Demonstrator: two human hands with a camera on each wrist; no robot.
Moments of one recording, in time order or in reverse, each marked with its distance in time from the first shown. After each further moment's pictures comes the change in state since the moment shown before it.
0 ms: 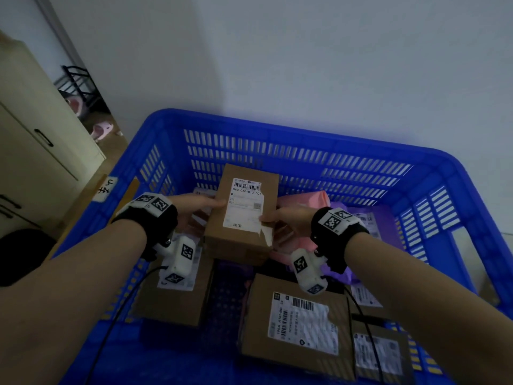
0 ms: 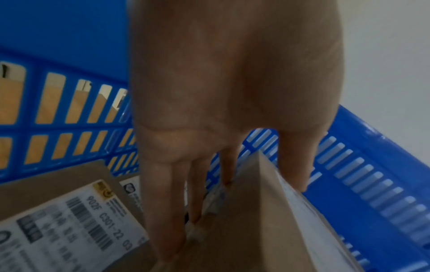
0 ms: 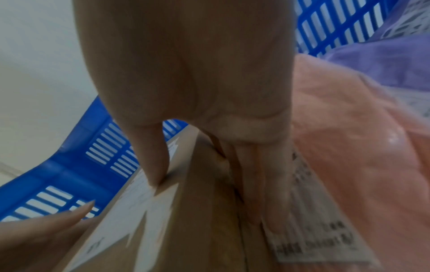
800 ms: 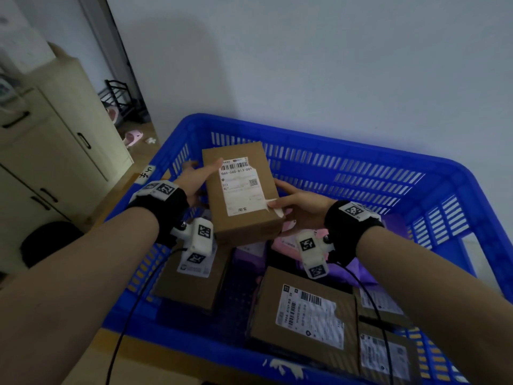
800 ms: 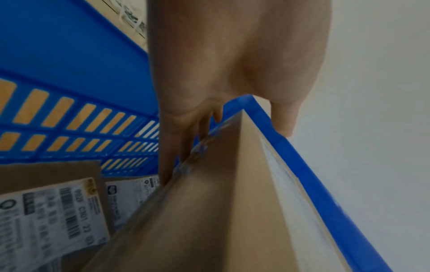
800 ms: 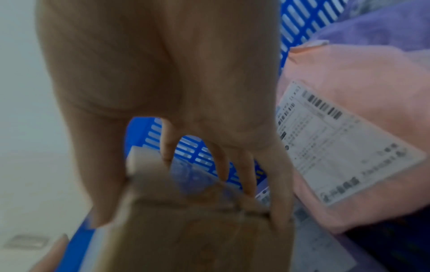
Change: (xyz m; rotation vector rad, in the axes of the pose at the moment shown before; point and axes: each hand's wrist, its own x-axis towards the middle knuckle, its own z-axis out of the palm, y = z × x) left_hand -0.039 -0.001 -0.015 -0.521 0.366 0.304; right_hand -0.040 -0.018 0.003 0.200 -0.214 -0.282
